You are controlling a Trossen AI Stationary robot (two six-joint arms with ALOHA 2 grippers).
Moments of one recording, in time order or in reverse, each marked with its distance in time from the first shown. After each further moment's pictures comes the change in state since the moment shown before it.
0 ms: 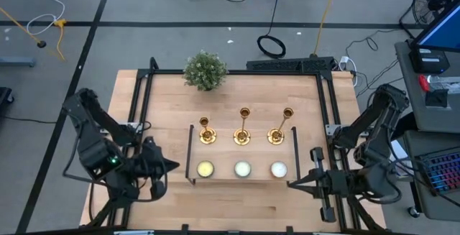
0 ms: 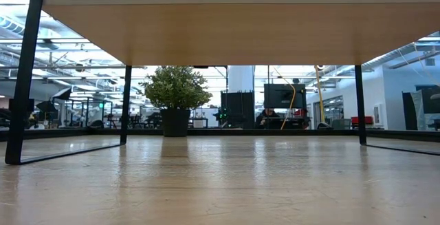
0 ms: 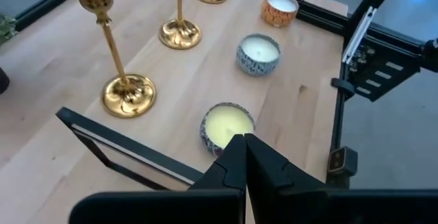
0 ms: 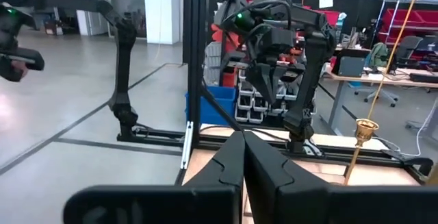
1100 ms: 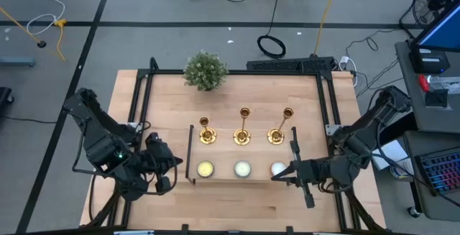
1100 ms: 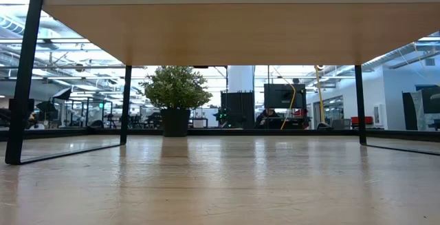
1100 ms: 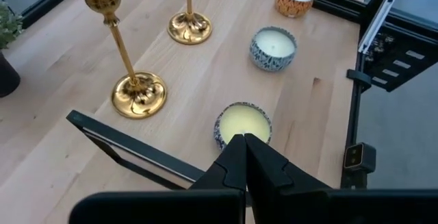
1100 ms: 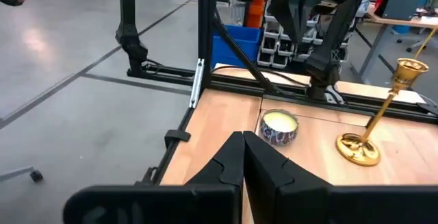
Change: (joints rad) left arm 0.077 0.000 0.000 -0.003 0.068 0.071; right arm -0.234 -0.007 -0.001 -0.285 -0.374 0.139
